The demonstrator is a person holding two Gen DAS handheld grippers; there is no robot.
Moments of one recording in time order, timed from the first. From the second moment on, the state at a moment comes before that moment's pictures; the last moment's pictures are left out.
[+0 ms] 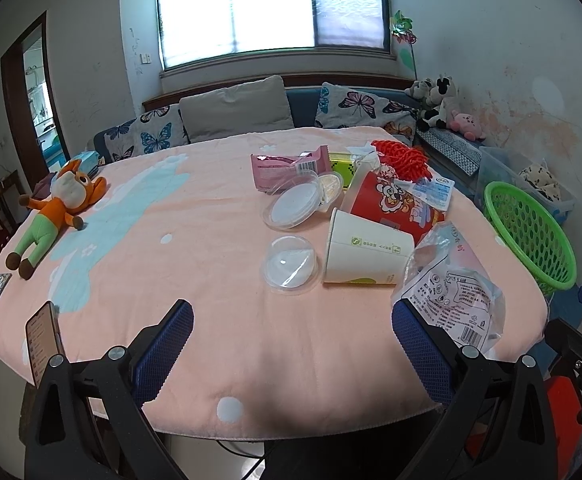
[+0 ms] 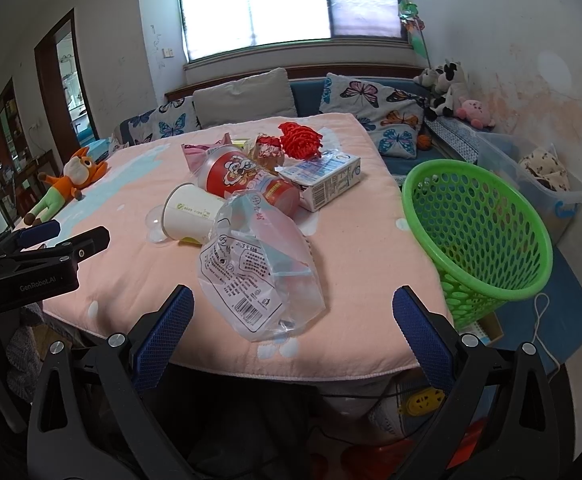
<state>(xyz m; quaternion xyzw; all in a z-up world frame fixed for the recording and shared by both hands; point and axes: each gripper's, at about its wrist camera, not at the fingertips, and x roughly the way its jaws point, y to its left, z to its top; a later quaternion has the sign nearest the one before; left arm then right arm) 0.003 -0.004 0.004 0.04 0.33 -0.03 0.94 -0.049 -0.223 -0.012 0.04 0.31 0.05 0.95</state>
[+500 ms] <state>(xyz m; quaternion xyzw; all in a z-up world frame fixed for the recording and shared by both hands) 0.005 -0.004 0.004 0.04 0.33 -0.03 0.94 -0.047 -0.226 -0.013 0.04 0.31 0.05 0.95</state>
